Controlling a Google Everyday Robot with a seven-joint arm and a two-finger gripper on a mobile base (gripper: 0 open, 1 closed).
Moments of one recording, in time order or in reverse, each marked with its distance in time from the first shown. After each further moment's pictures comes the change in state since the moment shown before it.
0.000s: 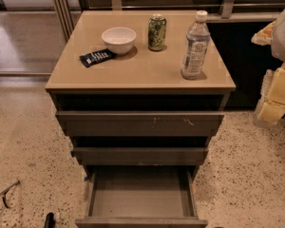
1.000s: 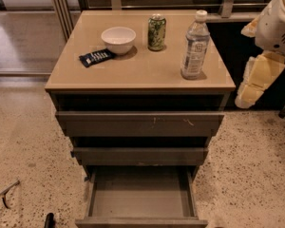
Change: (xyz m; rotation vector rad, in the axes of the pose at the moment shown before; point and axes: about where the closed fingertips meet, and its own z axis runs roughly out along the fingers) arm -0.009 -0.046 0.024 0.030 -0.053 0.034
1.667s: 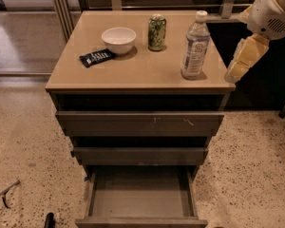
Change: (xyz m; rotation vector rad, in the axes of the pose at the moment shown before) arm -0.010 -0.077 0.030 0.058 -0.103 0.045
